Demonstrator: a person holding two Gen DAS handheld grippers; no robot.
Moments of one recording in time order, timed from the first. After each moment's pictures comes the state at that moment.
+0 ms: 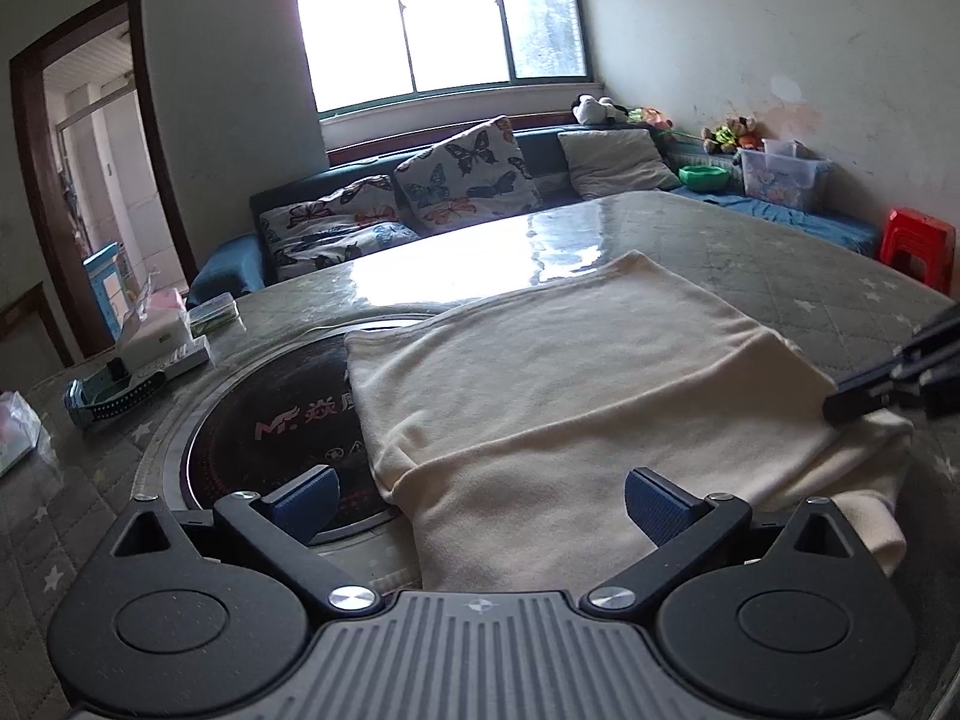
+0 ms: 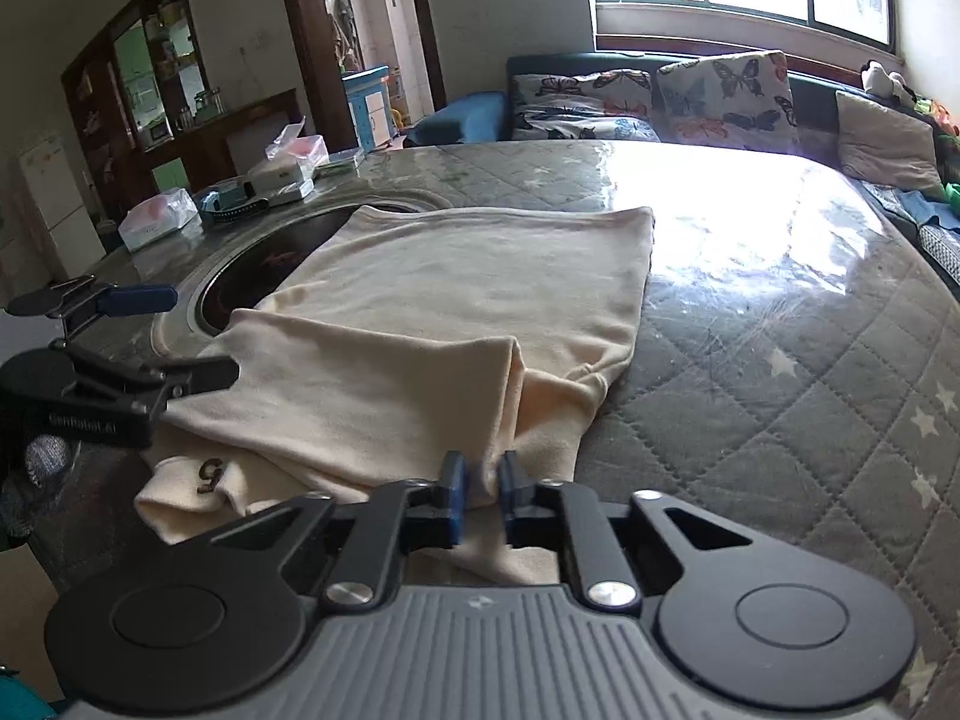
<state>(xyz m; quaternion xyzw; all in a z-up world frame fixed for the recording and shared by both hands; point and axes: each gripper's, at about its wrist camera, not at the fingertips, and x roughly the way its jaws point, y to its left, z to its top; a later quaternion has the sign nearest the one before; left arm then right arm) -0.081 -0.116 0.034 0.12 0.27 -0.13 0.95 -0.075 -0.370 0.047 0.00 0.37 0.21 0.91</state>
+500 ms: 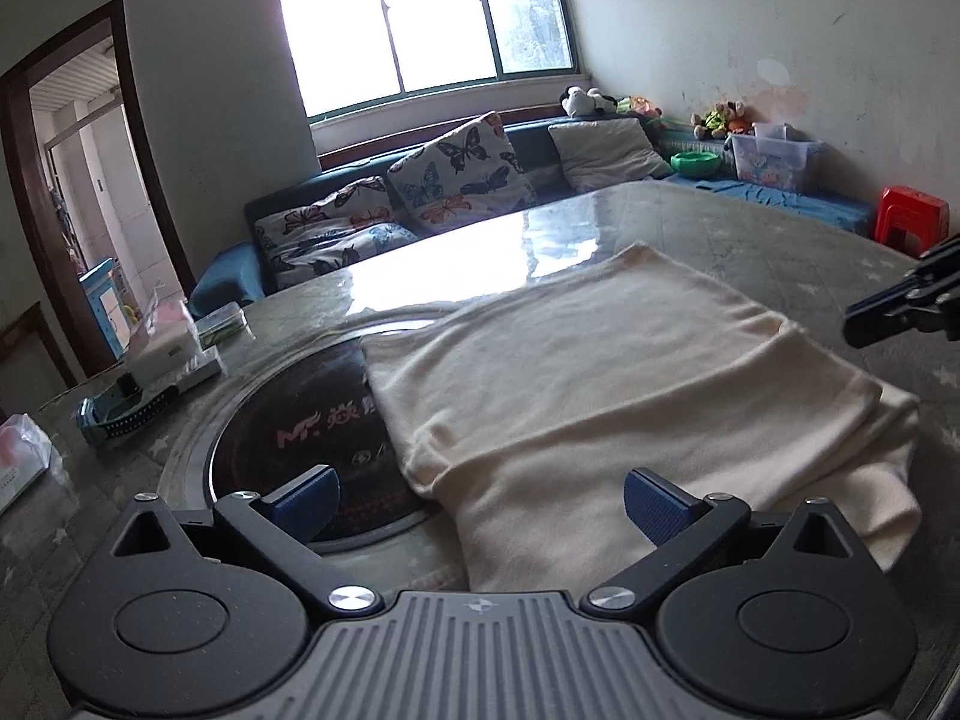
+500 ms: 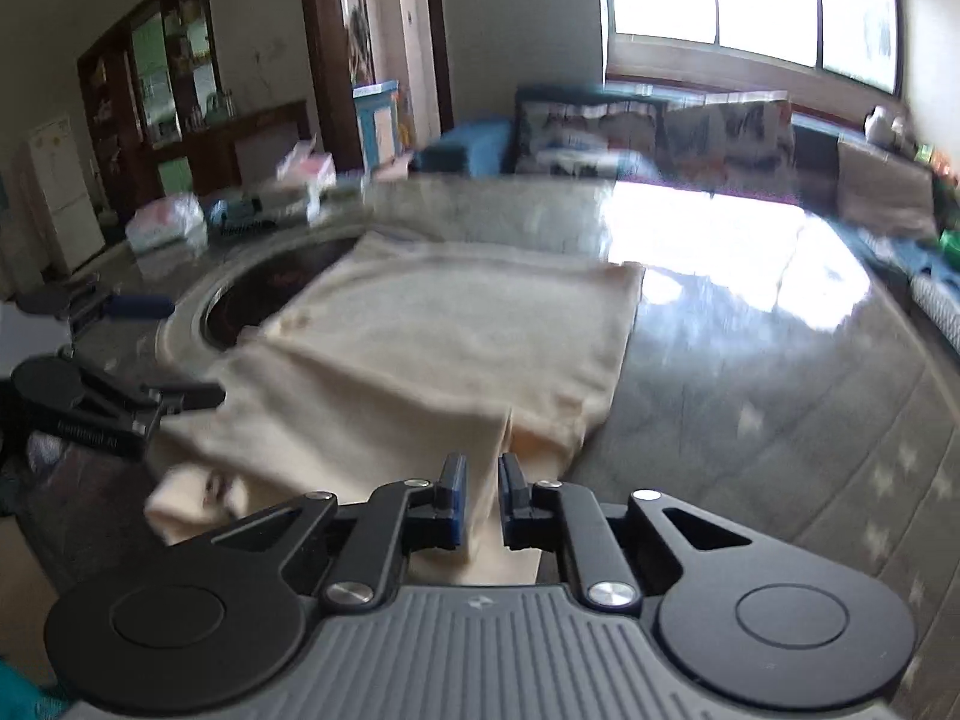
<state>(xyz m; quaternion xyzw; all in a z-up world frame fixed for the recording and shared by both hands) -0.077 -0.106 0.040 0.14 0.27 -0.14 0.94 -0.080 -0.369 0.070 -0.03 0.33 0.20 0.92</state>
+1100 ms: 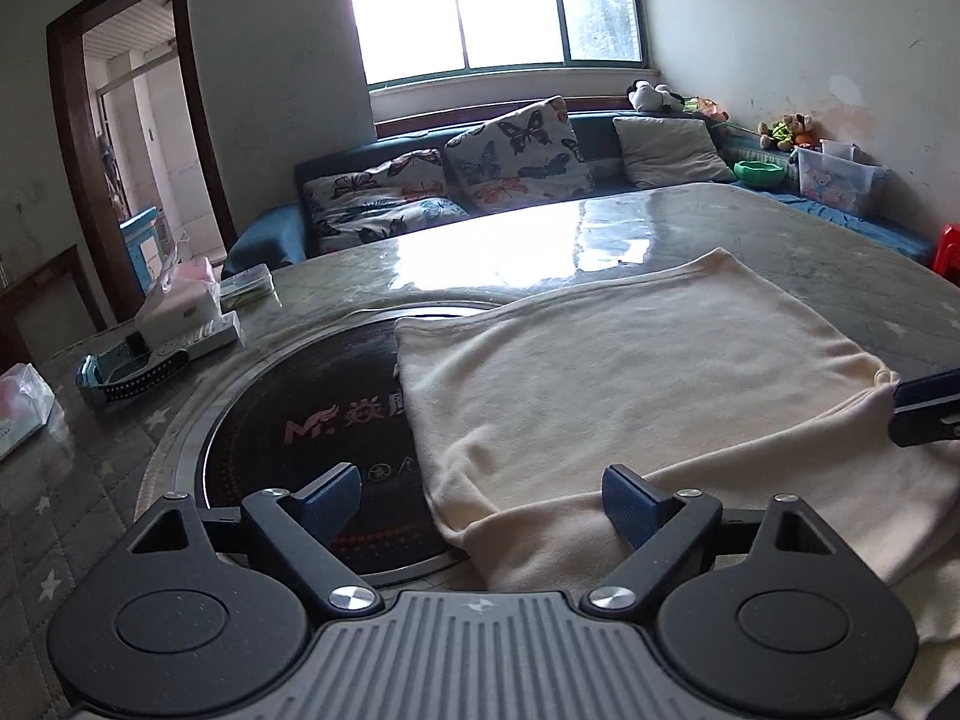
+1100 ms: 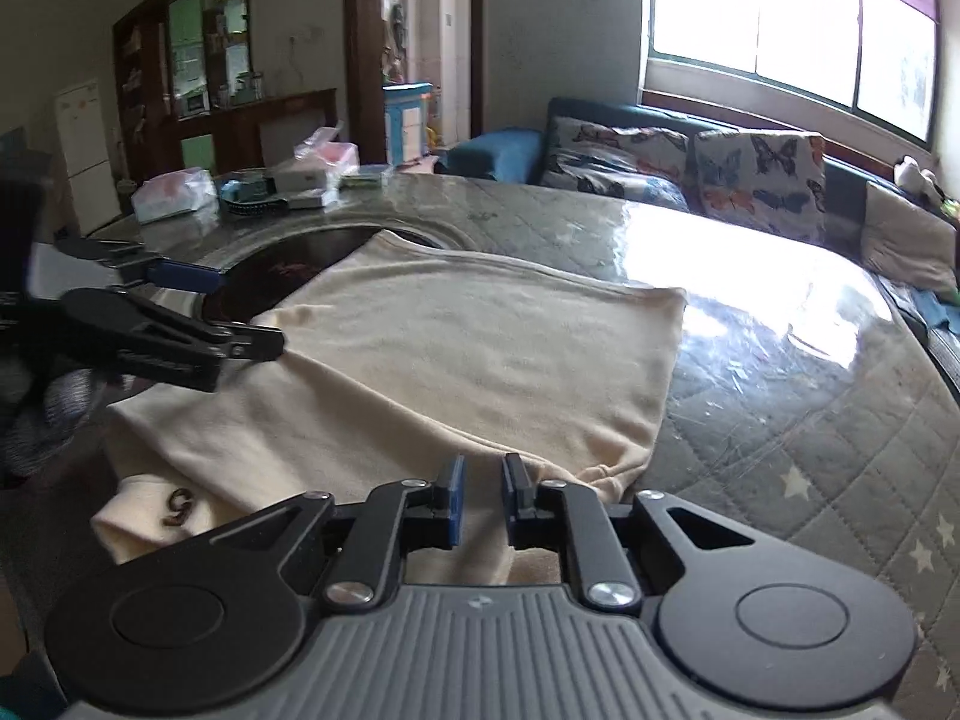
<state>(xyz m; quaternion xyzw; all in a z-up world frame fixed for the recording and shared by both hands) -0.031 -0.105 0.021 0.10 0.29 -0.08 0.95 -0.058 -0.347 0.048 -0.08 0.32 0.23 0.92</state>
